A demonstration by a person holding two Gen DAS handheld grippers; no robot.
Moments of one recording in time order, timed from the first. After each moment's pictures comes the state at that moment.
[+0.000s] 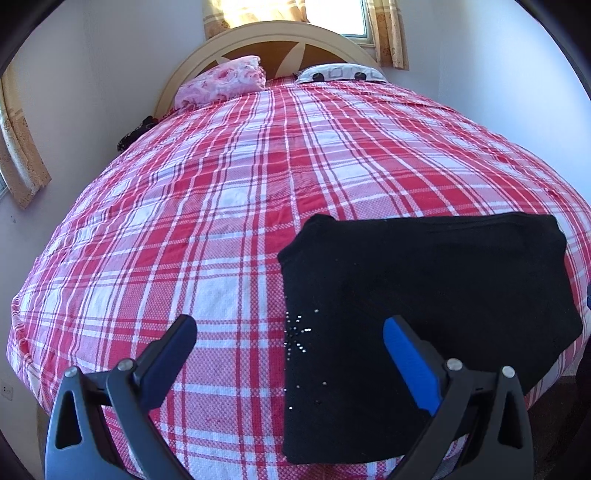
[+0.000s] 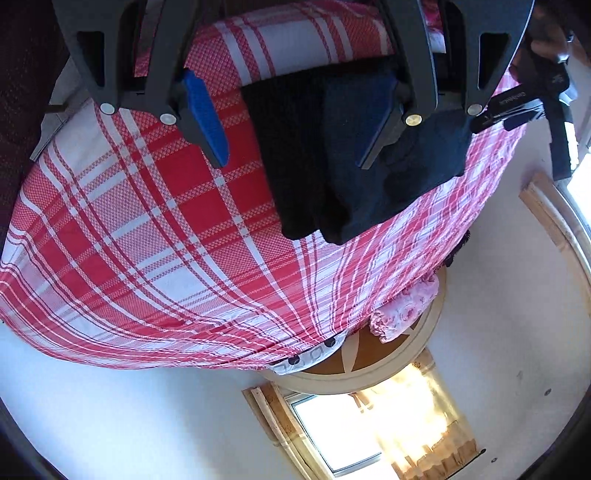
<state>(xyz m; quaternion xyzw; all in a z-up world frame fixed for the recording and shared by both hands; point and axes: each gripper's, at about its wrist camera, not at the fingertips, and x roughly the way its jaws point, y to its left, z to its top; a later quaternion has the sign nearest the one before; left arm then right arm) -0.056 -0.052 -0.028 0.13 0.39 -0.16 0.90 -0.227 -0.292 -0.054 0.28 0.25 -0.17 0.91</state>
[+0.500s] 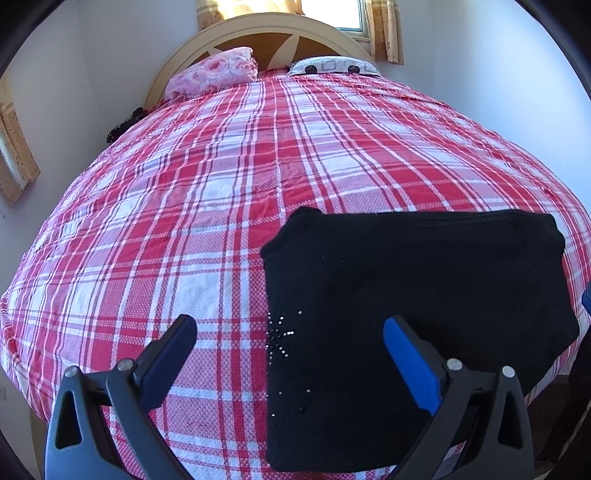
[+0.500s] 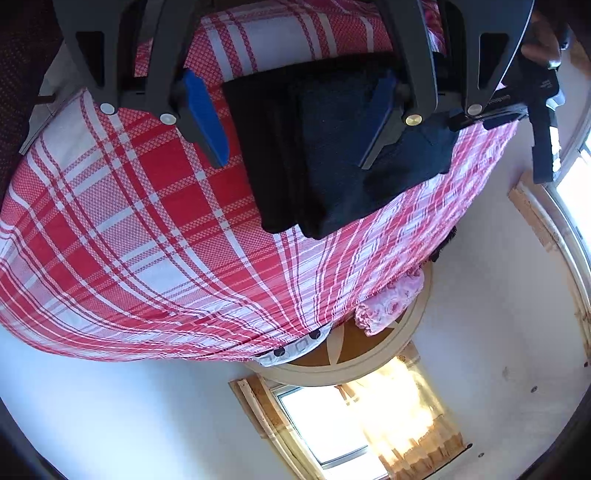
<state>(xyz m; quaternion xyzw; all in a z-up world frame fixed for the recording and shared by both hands) -0.049 -0.060 -0.036 0.13 0.41 -0.17 0.89 -0.226 -0.287 -0.054 0.29 0.22 -0.14 0.92</state>
